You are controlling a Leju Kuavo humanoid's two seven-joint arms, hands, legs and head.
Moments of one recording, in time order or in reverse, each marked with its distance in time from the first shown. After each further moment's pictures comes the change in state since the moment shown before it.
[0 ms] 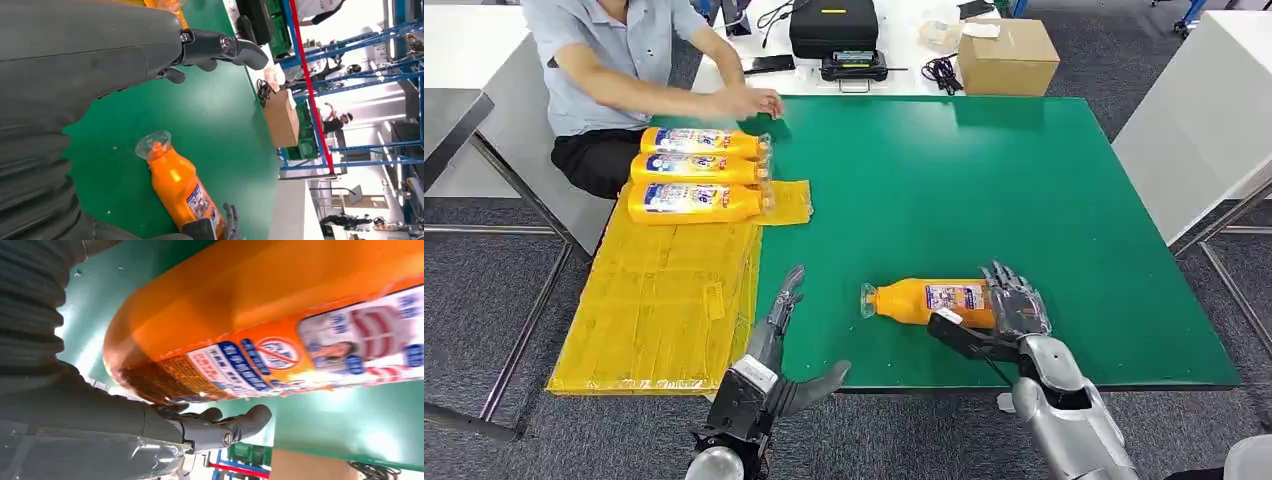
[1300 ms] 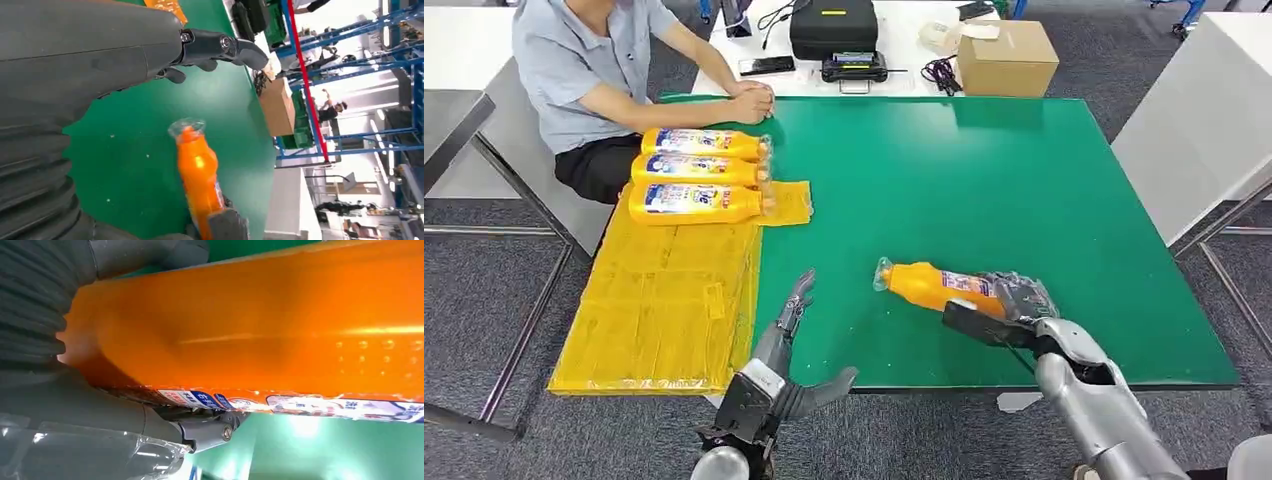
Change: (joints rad) left arm -0.023 0.005 -0.024 0.049 0.034 -0.006 -0.045; right arm -0.098 -0.132 0.103 0.065 -0.394 0.211 -0.127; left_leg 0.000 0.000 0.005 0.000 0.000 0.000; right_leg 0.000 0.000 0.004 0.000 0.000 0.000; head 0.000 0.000
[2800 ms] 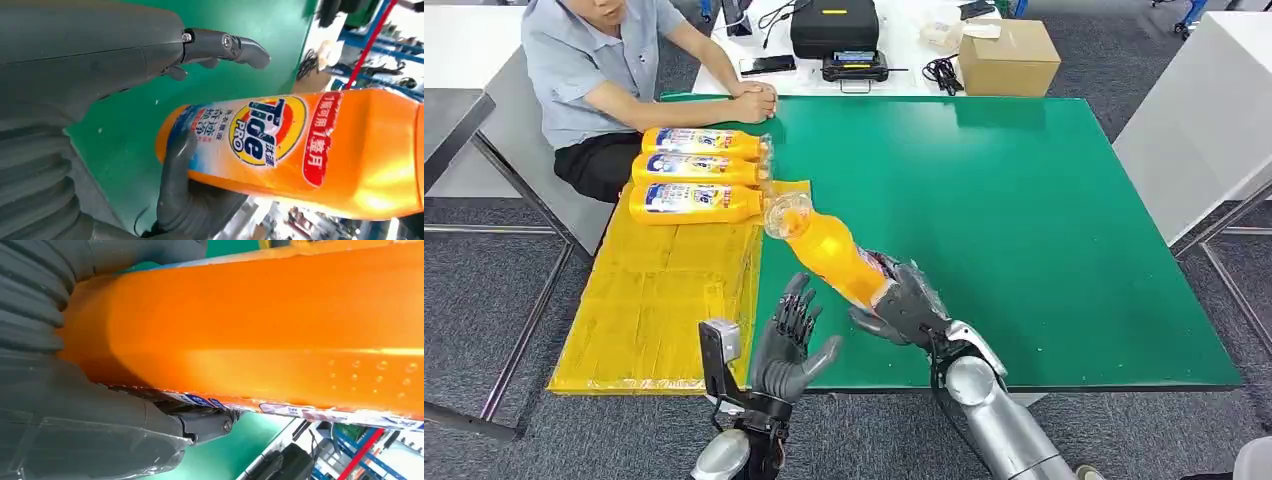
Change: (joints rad) left arm -0.074 -0.014 -0.046 0.132 0.601 -0.026 0.000; right arm 0.057 0.323 0.060 -0.189 -0.409 -0.086 -0.175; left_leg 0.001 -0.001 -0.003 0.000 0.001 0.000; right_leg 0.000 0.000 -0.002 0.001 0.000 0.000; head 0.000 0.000
